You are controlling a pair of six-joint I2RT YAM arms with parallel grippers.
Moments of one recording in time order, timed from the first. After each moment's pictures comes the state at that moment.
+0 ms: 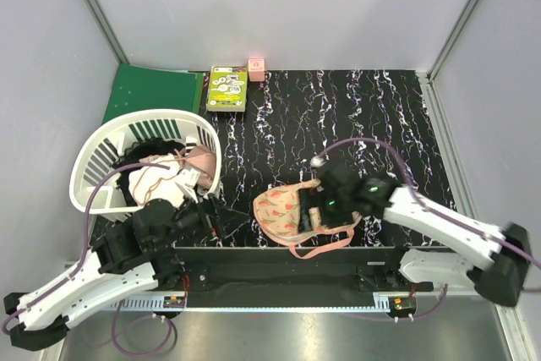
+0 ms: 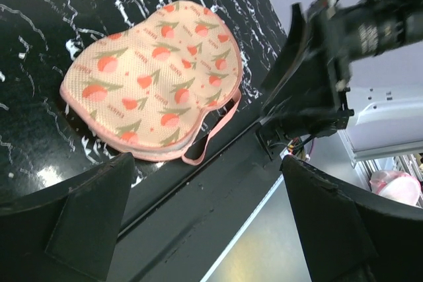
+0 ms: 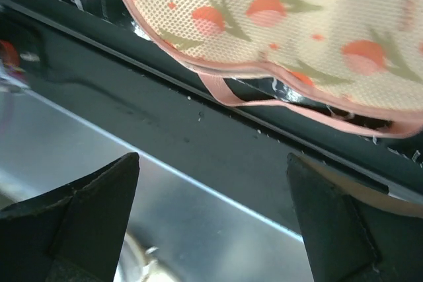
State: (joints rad) left arm -1.01 0.34 0.58 -0.52 -0.08 -0.77; right arm 0.84 1.06 0.92 -0.90 -0.17 0.71
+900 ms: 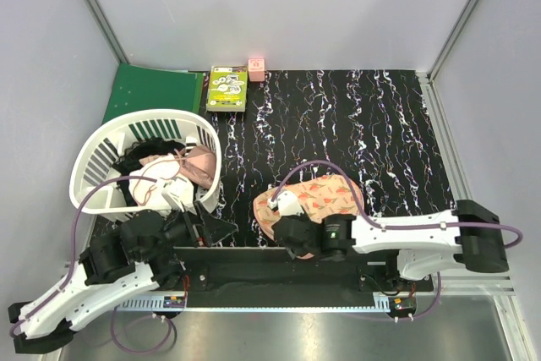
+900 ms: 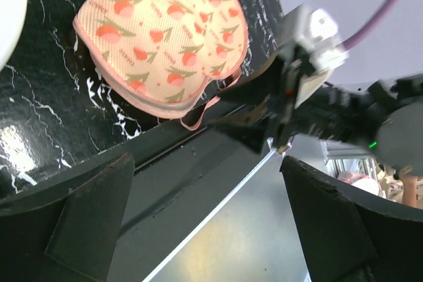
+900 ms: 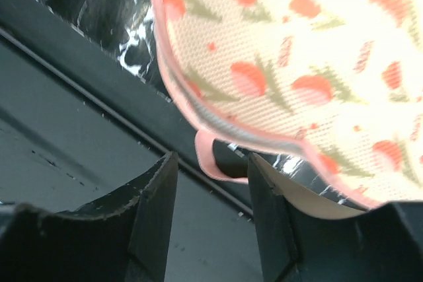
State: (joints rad) left arm -1.01 0.15 0.57 -0.78 -0.08 -0.96; right arm 1.44 1.34 0.86 -0.58 0.44 0.65
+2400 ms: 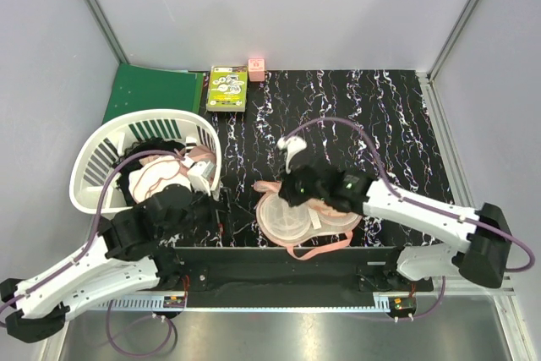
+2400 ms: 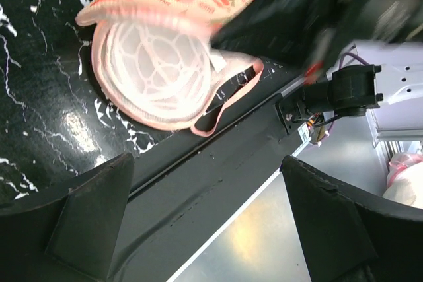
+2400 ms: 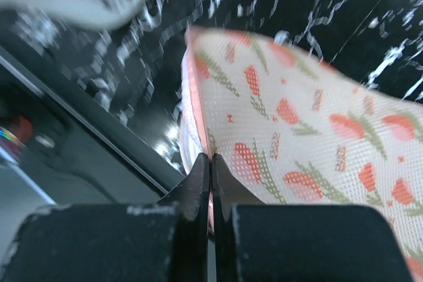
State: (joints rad) left arm -1.01 0.52 0.72 -0.69 -0.05 -0.79; right arm 1.07 1.31 0.99 -0.45 0.12 0.44
